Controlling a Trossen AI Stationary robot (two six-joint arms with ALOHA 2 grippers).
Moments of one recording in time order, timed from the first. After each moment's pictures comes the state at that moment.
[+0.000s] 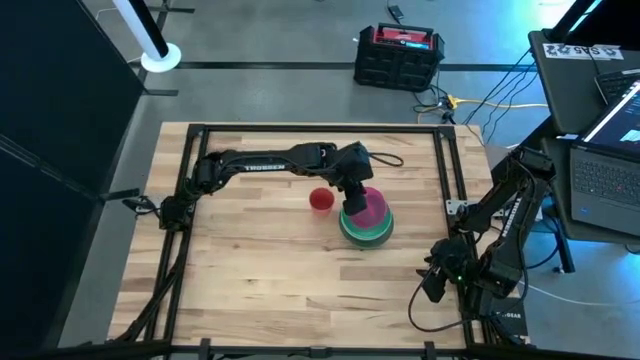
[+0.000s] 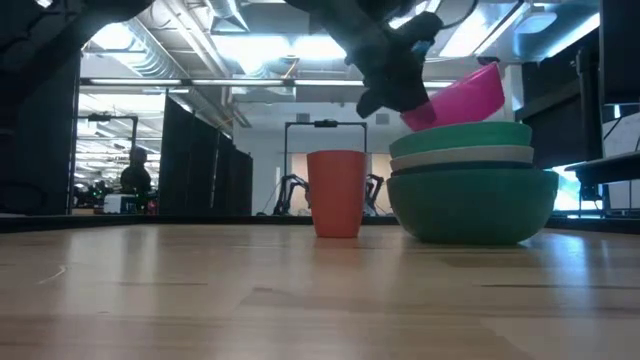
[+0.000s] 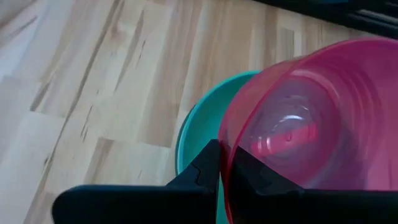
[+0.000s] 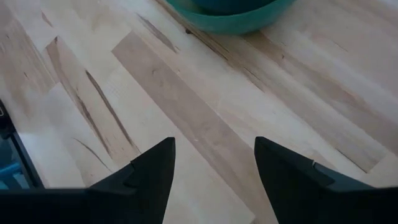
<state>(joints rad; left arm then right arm) 0.15 2.22 2.09 -0.72 0.08 -0.09 1.18 1.31 0.89 -1.12 0.58 1.98</state>
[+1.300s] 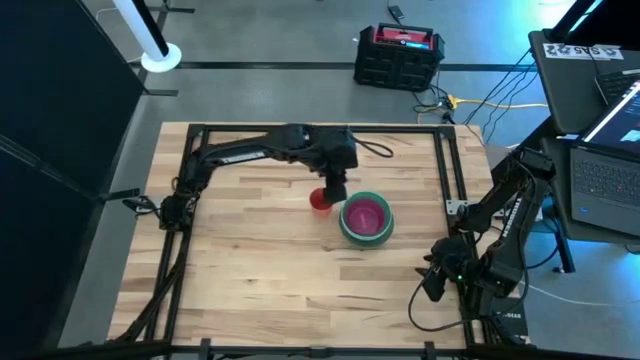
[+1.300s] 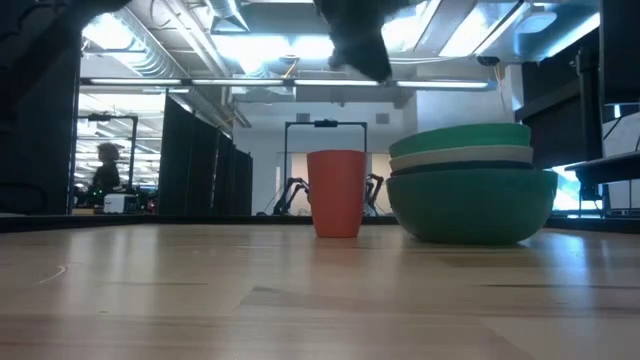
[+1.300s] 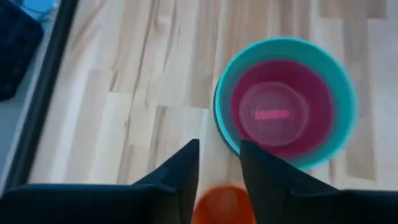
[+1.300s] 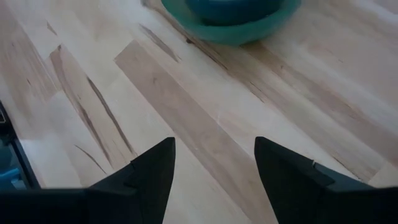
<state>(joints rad) 0.14 2.09 2.24 -1.07 -0.01 0.05 1.18 1.31 0.89 -1.13 0.63 1.98</state>
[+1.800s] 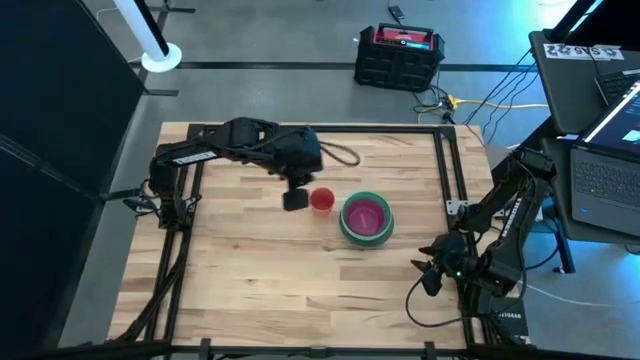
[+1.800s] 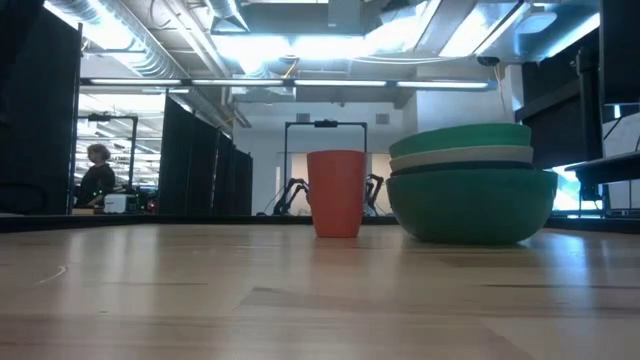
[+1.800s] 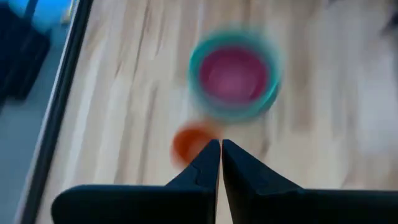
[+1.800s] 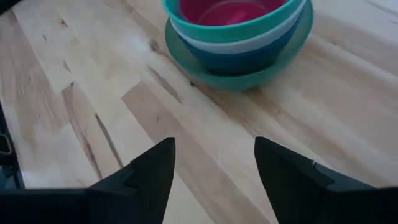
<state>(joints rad) 0.06 1.87 2.25 -1.38 -0.11 0.01 1.17 1.31 0.89 -1.18 0.76 1.98</state>
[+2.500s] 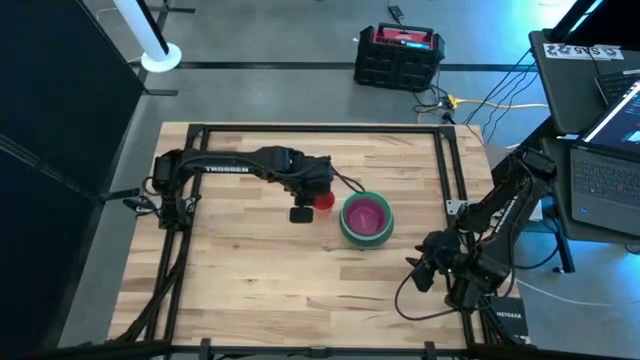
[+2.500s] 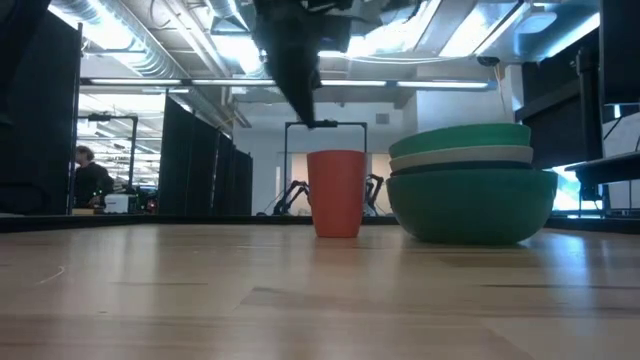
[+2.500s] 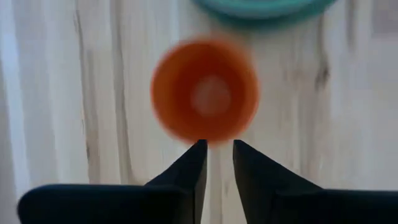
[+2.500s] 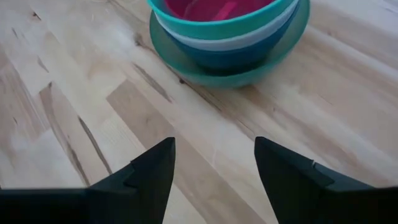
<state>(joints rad) 0.09 1.88 1.71 -1.03 -0.07 0.17 1.06 1.31 0.89 -1.13 0.69 1.89</state>
